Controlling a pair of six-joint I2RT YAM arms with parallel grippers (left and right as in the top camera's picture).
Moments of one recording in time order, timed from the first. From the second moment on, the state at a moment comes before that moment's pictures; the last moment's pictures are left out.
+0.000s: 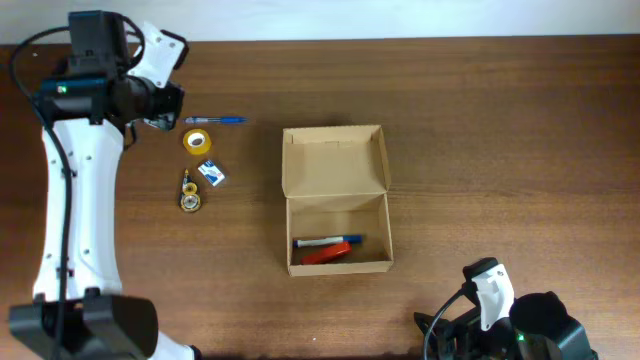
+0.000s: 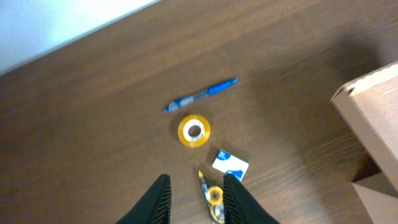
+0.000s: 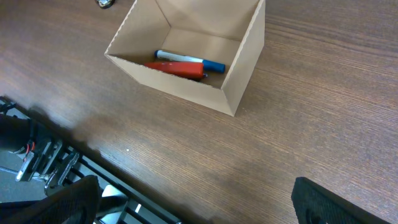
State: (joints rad) left arm 0.09 1.73 1.83 -1.08 0.13 0.45; right arm 0.59 0.36 0.83 -1.25 -0.12 0.29
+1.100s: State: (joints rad) left arm 0.23 1.75 1.50 -1.09 0.31 0.57; right arm 0.59 0.36 0.83 -1.25 -0.12 0.29
